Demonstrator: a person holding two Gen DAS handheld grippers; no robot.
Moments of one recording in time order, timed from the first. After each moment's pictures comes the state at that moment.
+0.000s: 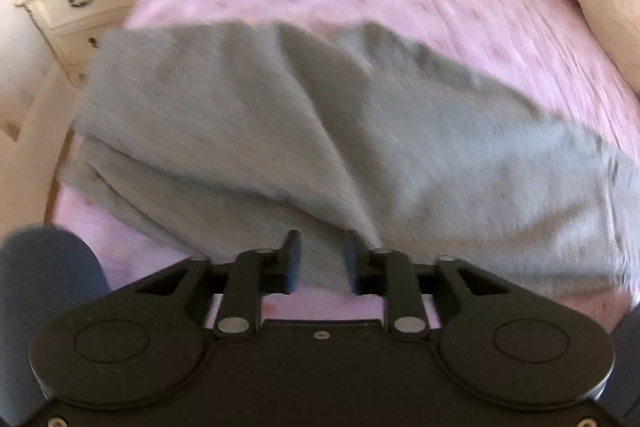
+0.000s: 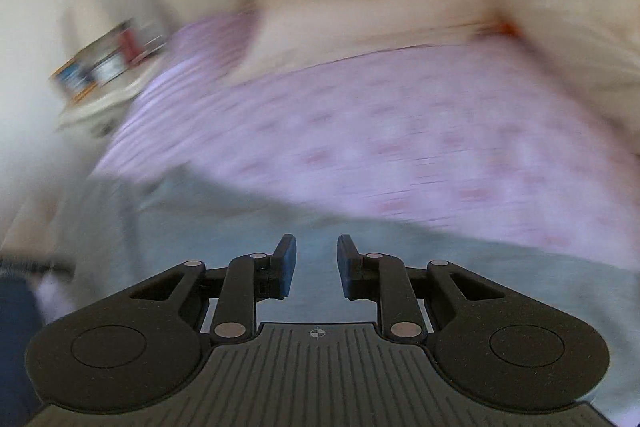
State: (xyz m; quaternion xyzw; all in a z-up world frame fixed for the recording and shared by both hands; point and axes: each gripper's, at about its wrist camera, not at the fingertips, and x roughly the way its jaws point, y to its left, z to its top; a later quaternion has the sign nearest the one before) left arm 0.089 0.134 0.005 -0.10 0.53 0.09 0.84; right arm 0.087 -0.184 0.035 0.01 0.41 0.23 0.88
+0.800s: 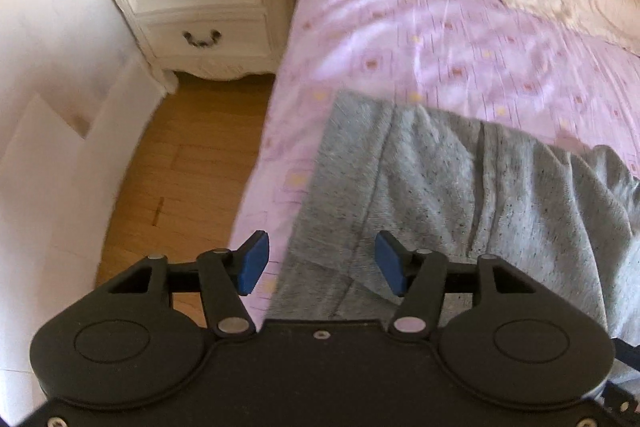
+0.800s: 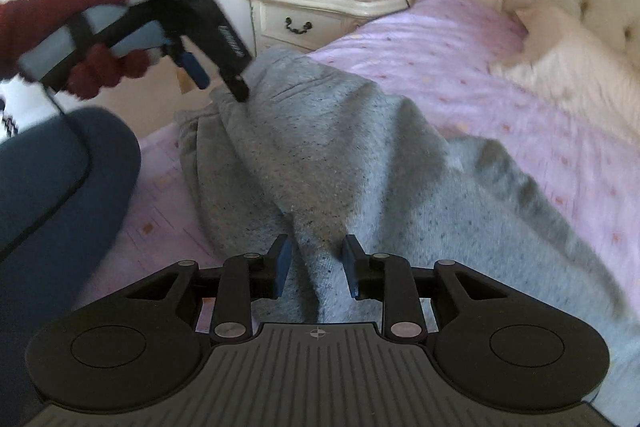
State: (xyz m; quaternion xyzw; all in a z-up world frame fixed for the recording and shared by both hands) left arm 0.148 0.329 -0.024 -0.12 0.53 0.19 0.82; right arm 0.013 0.016 -0.019 -0.21 0.33 0.45 0.80
